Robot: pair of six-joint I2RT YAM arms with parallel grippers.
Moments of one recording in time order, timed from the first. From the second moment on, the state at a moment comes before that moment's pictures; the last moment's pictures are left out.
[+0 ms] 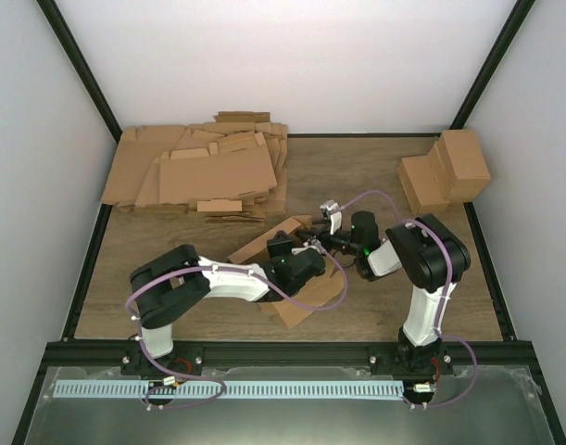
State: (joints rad) left arm -1.13 1.85 0.95 0.08 -1.08 0.65; right arm 0.40 1.88 0.53 1.06 -0.67 0.26
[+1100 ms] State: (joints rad) left arm -1.09 1.58 1.04 -0.46 -0.82 0.16; right arm 0.41 1.71 0.44 0.91 -0.49 0.22
